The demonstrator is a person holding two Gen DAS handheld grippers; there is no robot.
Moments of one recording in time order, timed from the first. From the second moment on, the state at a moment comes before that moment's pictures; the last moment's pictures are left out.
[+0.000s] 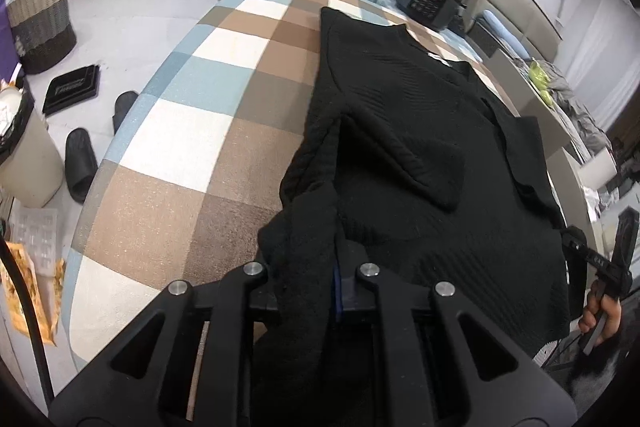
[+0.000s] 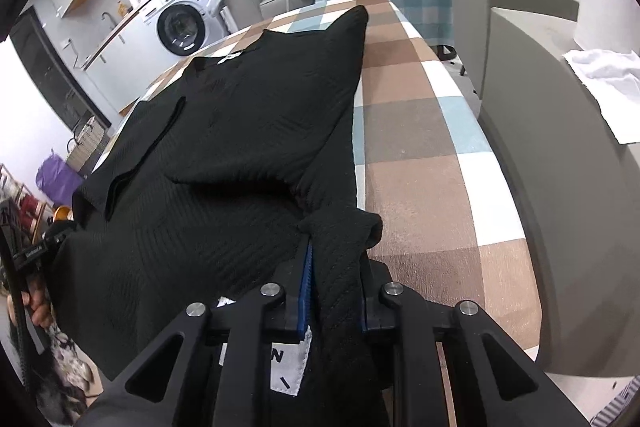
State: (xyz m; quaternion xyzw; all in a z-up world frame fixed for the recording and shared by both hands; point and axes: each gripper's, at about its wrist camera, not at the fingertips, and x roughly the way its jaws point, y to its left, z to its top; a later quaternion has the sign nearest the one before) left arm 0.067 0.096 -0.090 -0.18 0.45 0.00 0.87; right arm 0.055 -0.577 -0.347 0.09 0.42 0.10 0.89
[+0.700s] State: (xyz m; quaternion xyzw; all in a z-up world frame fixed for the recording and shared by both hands) left arm -0.030 0.102 -0.077 -0.18 0.45 0.00 0.87; right arm -0.020 -0.607 -0.347 0.16 0.42 0.14 0.88
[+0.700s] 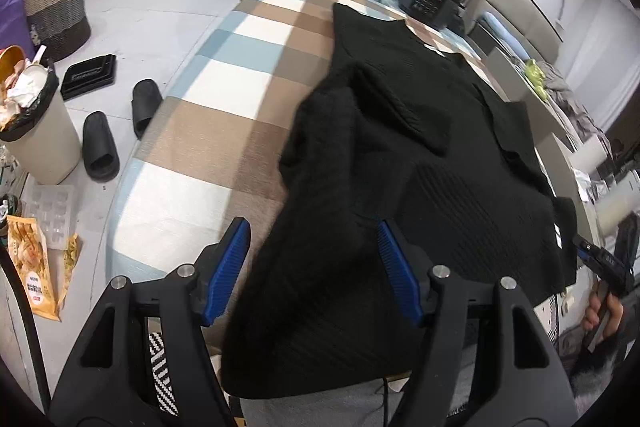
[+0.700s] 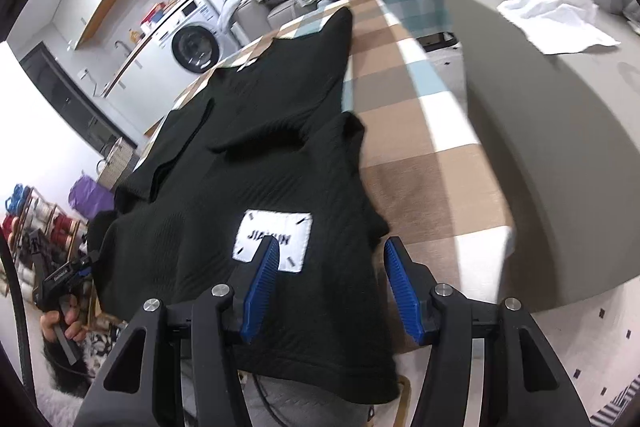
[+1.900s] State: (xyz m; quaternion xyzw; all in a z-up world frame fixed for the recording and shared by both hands) left arm 0.080 0.129 -0.004 -0.20 0.35 0.01 0.92; right arm 0.035 -0.590 -0.268 0.12 0.26 0.11 0.95
